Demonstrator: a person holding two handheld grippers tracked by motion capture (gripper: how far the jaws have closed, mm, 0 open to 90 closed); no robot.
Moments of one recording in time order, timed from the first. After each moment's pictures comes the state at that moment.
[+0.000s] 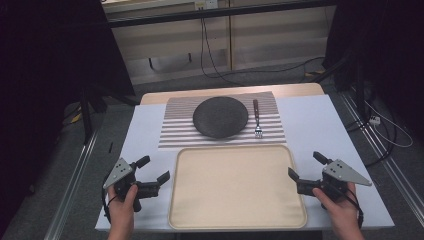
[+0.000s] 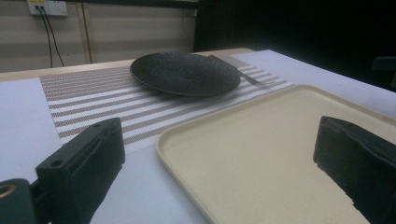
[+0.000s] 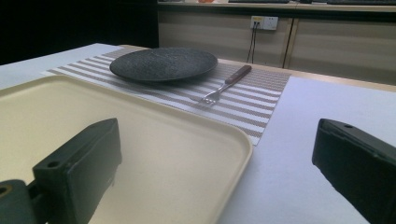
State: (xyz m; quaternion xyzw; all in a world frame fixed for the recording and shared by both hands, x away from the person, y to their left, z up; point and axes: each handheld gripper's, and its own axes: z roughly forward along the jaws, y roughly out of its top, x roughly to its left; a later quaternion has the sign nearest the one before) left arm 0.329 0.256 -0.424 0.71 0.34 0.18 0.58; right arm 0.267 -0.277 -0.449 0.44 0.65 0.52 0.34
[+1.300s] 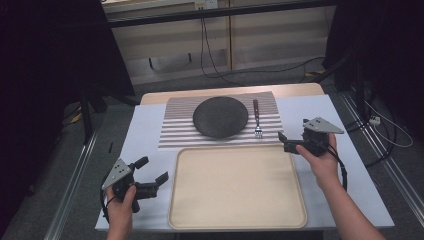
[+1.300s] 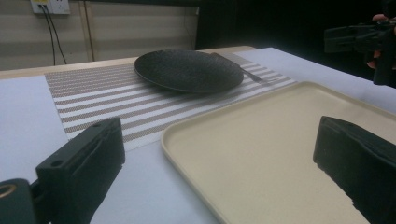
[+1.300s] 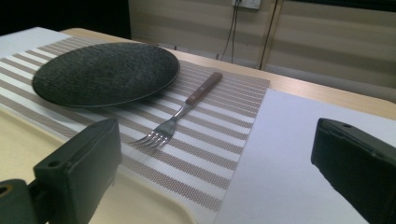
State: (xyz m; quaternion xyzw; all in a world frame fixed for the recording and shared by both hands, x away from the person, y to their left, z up) left arm 0.329 0.260 -0.426 0.72 0.34 0.19 0.58; right arm 0.377 -0.269 -0.421 0.47 0.68 0.45 0.35
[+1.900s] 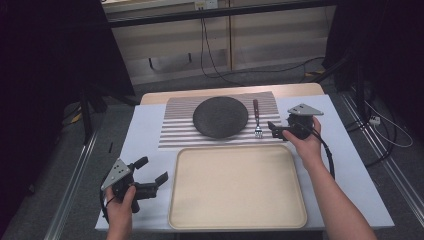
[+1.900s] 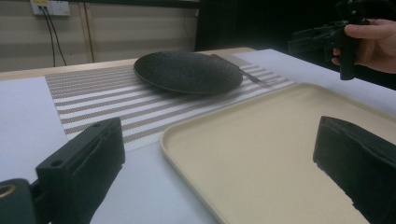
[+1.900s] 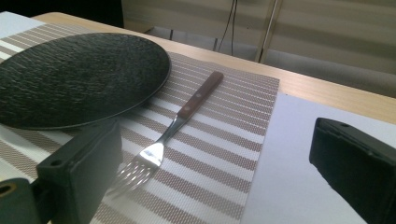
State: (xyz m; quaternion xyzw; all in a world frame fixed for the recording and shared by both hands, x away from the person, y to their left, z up) left arm 0.328 0.261 -0.425 0.71 0.34 0.19 0.58; right arm 0.436 -0.254 -0.427 0.48 0.69 0.42 0.33
